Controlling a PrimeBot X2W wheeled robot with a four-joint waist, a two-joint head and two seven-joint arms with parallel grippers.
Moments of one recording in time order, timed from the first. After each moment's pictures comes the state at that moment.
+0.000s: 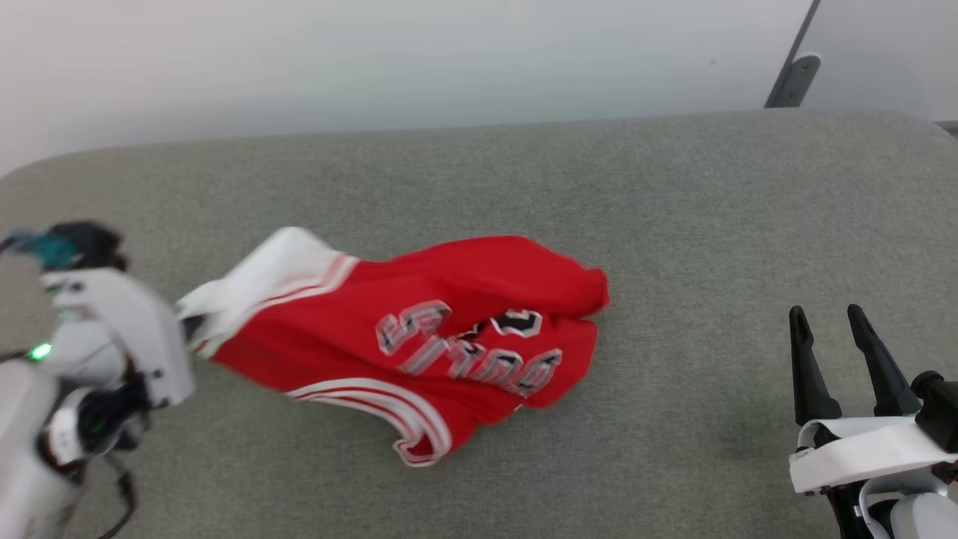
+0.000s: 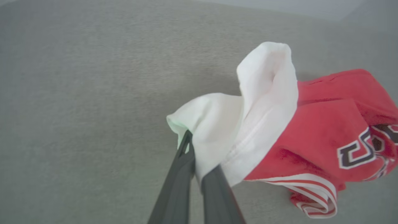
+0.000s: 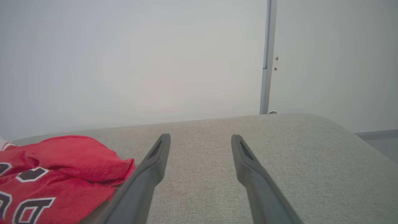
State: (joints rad) left arm -0.54 0.73 -0.45 0.25 -1.00 0.14 0.57; right arm -0.17 -0.16 0.01 0.21 0.31 0.13 -0.26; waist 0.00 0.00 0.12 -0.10
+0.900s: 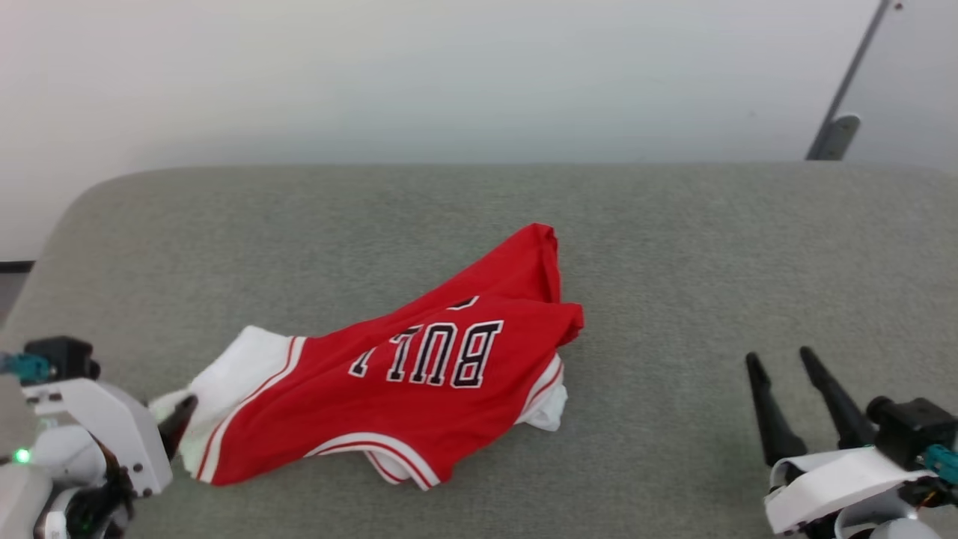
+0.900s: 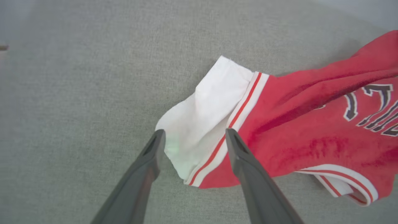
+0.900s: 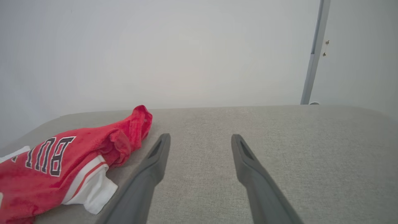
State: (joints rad) left arm -0.33 0.74 -0.41 0.41 -1.03 0.07 0.36; right arm -0.13 -0.22 0.13 0.25 0.38 0.13 -0.22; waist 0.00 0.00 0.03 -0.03
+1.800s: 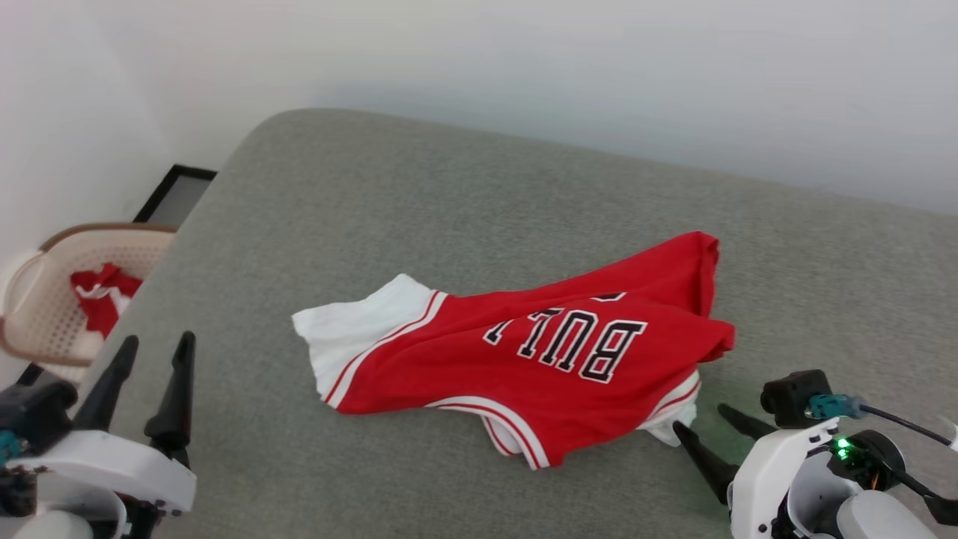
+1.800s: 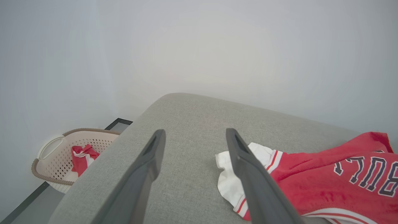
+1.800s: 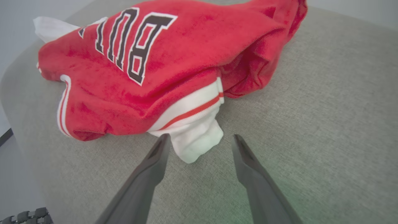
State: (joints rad) left arm -0.15 0.67 -0.29 0.17 -0.87 0.06 -0.24; right arm -0.25 -0.36 0.44 0.32 0.54 0.13 0.21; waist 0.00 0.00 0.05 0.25
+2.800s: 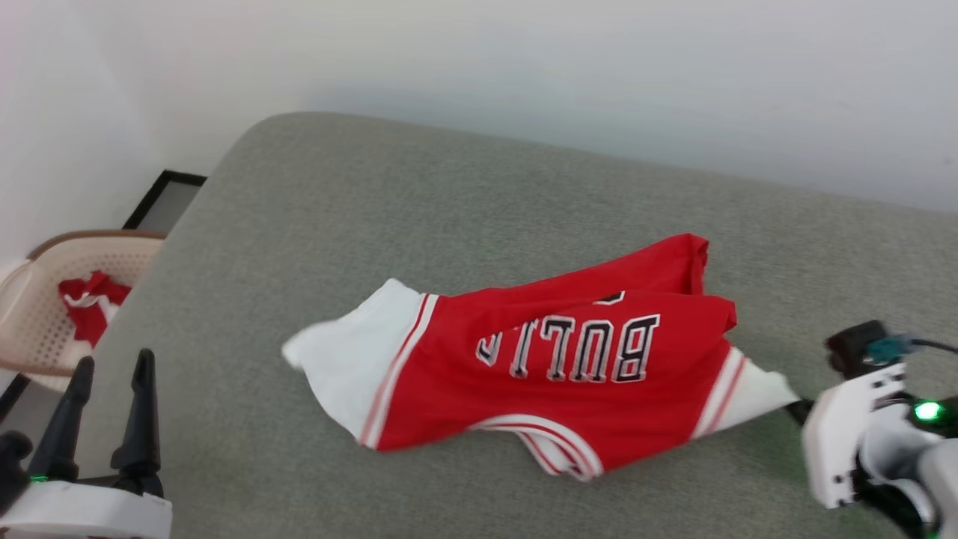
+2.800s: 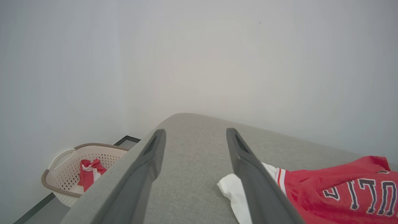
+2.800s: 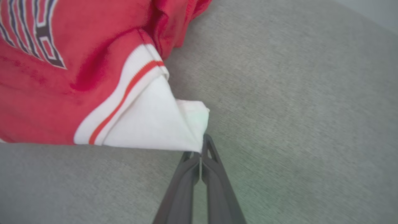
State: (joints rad) left arm 0.00 0.48 0.02 0.10 -0.65 -0.06 -0.26; right arm -0.35 -0.46 0.37 0.39 0.51 0.13 0.47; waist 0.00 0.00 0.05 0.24
